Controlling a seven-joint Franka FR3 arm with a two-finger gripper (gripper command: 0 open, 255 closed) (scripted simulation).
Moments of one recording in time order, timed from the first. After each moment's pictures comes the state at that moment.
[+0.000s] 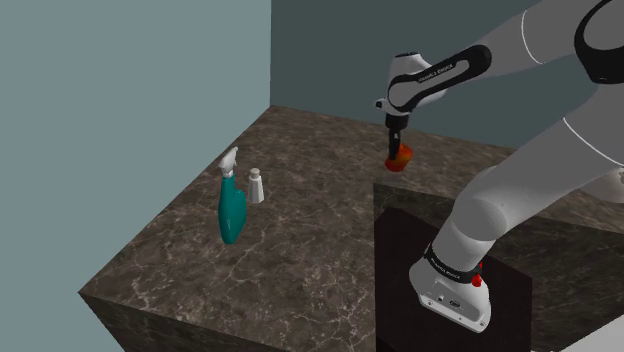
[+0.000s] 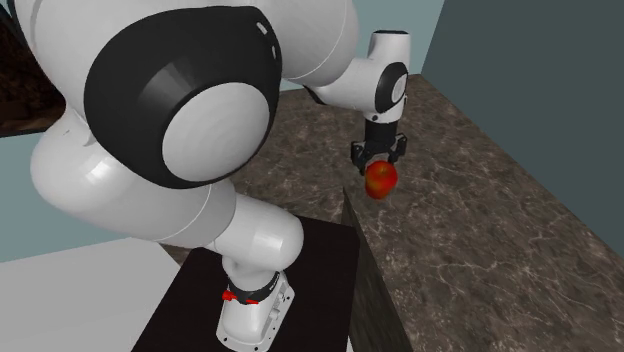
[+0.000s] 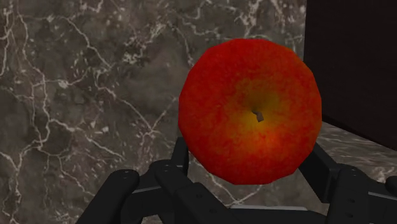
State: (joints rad) arm -0.13 -0.37 -0.45 -2.57 -0.39 2.14 -0.78
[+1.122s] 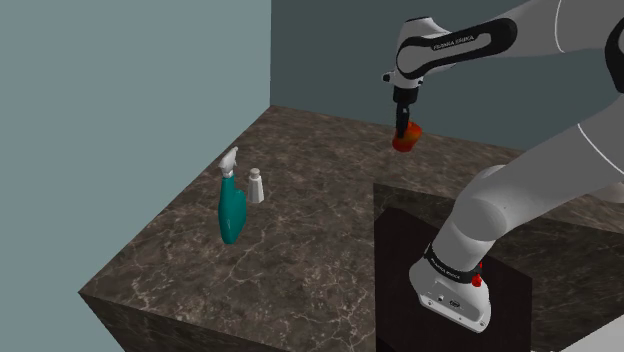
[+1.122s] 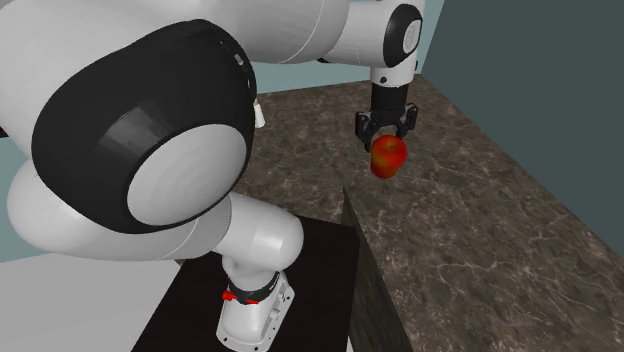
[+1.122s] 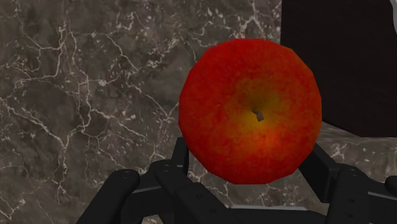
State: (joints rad) arm -0.13 -0.48 -0.40 -2.42 -0.36 1.89 -0.81
